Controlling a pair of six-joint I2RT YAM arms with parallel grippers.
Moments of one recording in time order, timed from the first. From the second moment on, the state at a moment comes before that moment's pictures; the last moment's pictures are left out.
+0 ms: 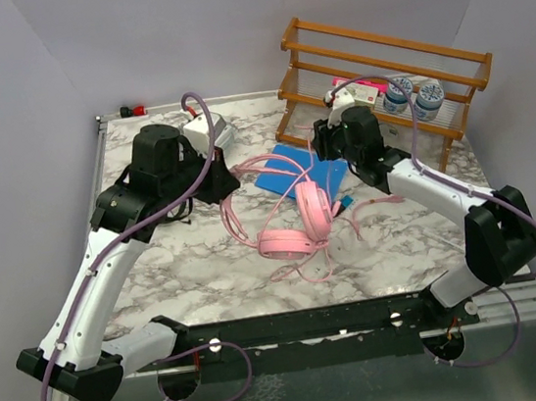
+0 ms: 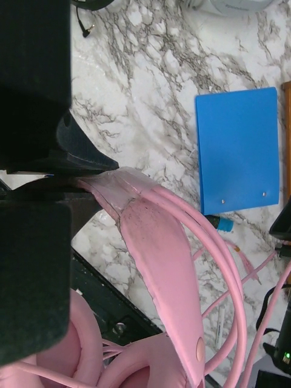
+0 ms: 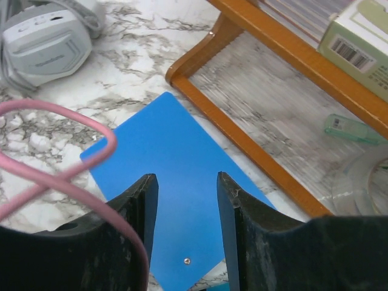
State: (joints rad) left arm -0.50 1.13 1.42 -0.83 0.32 -0.13; right arm 0.48 1.50 1.04 0.09 0.09 0.06
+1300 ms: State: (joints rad) left arm -0.51 1.19 1.32 -0.89 0.23 -0.09; right arm 0.41 1.50 1.36 0.07 0.38 -0.09
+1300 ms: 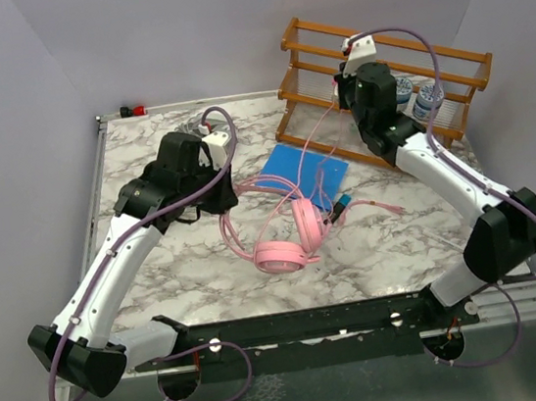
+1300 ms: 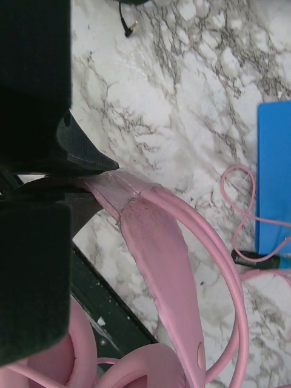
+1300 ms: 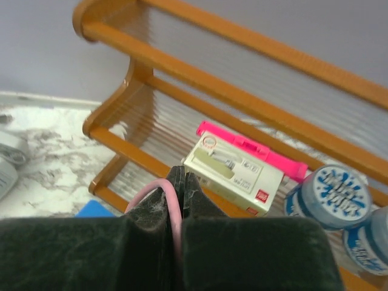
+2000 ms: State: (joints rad) left arm -0.30 1.28 1.55 -0.66 0.66 -0.56; right arm 0.39 1.50 0.71 0.46 -0.21 0.23
